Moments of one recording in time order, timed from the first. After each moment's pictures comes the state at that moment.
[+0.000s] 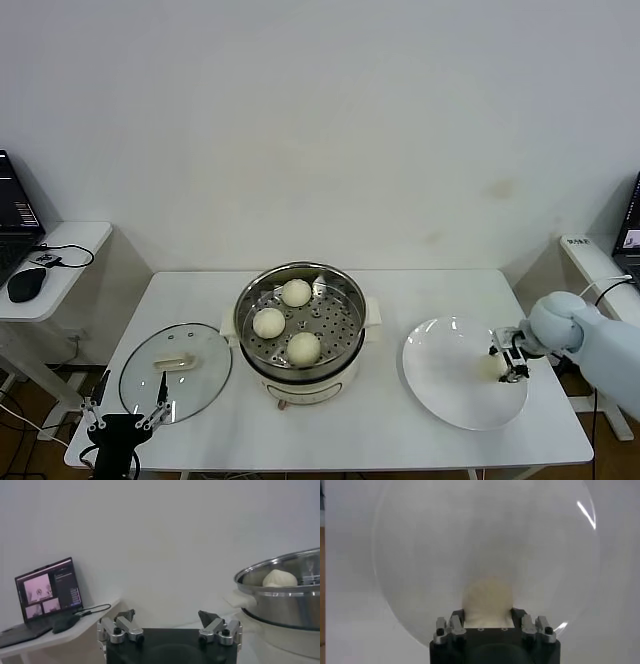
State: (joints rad) left arm 1.88 -1.28 -0.70 -2.18 -0.02 -0.10 -0.22; right arm -0.23 0.48 -0.62 1.44 -0.24 -0.22 -1.06
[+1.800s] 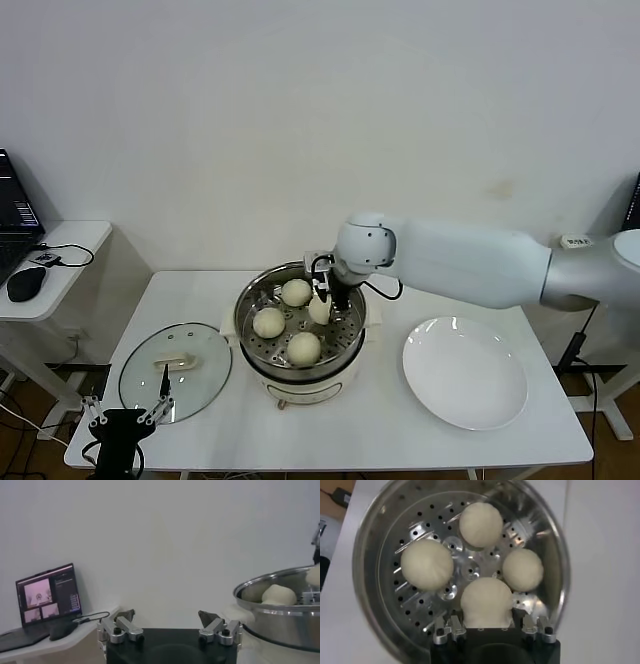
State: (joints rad) left arm 1.87 -1.30 -0.69 -2.21 -0.02 -0.11 -0.23; right arm 0.47 1.14 -1.28 1.42 0.42 -0.70 -0.80
